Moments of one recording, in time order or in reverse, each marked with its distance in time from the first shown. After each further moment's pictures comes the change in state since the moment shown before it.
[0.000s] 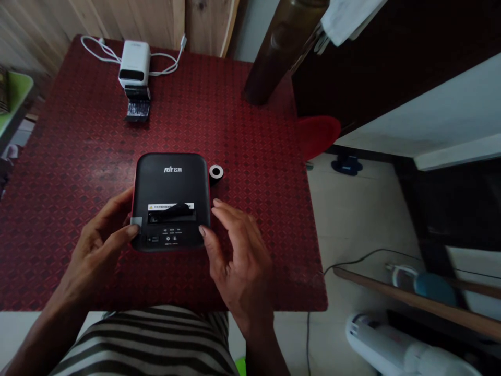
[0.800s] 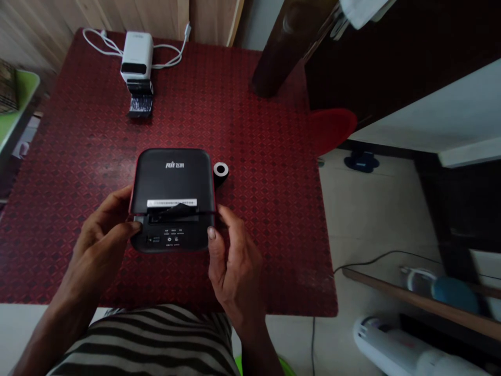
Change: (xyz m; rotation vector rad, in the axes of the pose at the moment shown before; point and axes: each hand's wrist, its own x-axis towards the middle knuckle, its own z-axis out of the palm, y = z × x) left_hand 0.004 0.013 0.017 -0.097 0.061 -0.059; right_hand -0.022 0.007 0.017 0.074 -0.025 0.160
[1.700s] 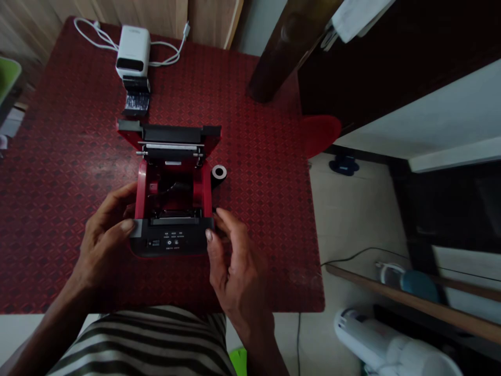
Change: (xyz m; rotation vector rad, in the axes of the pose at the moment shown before) left_hand 0.009 -0.019 -0.014 0.013 -0.082 0.078; right_hand 0.011 -0.014 -0.016 -0.092 -0.057 0.002
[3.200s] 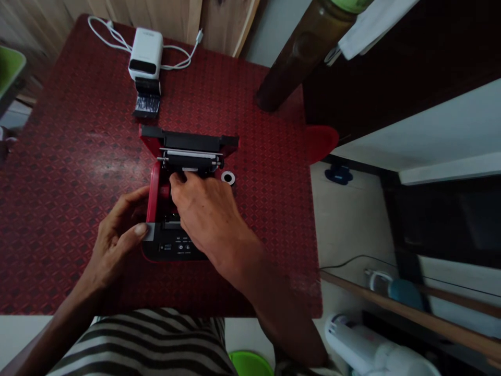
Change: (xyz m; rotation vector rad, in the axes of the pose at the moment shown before) left_hand 0.002 -0.006 -0.002 0.029 -0.009 0.064; right_hand 0.134 -0.064 0.027 -0.617 -0.834 -0.228
